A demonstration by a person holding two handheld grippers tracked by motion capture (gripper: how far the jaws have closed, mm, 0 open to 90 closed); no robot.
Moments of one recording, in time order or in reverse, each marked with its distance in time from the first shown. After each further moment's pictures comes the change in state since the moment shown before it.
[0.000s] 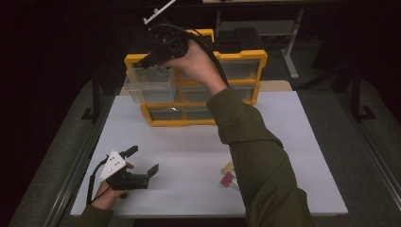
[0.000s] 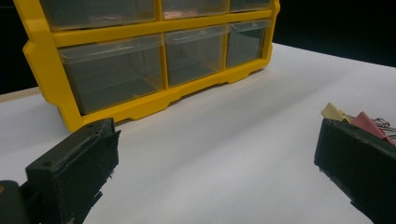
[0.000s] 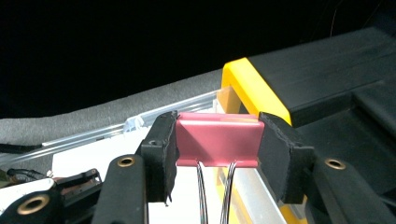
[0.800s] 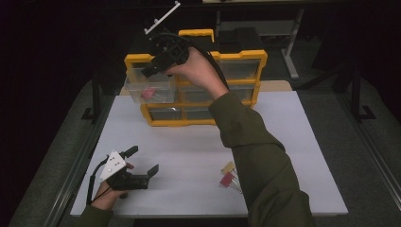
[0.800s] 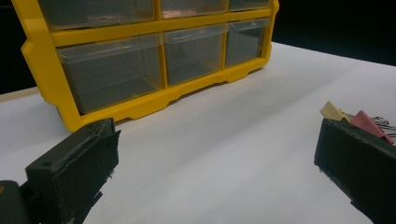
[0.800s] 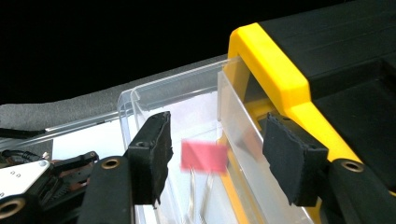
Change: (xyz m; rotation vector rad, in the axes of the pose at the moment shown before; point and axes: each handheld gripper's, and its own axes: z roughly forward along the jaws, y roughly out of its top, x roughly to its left) left arm -0.001 -0.001 0.001 -0.011 -0.004 -0.011; right arm -0.002 -0.013 0.010 0.057 0.007 -0.026
